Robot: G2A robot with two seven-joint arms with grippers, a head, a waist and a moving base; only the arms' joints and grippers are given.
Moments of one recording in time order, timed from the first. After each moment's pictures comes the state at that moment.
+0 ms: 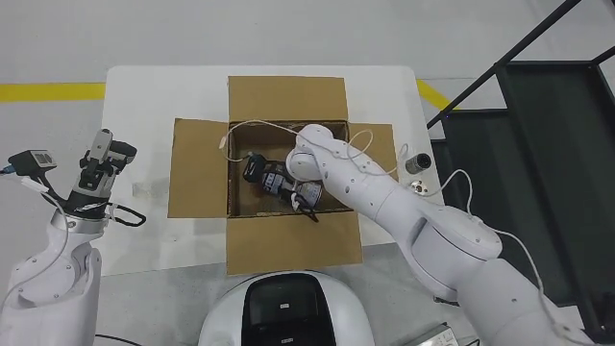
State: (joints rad) left arm 1.58 -1.16 -1.74 -1.72 -0.19 -0.50 -0.41; right arm -0.53 -1.53 0.45 -0.78 -0.85 -0.51 1.03
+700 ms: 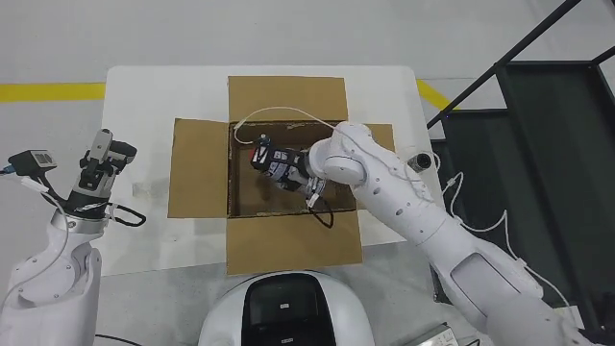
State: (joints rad) left arm 1.58 -1.16 -1.74 -1.72 -0.19 -0.50 -0.41; right arm -0.84 -1.30 0.85 -1.45 -0.96 -0.55 1.07
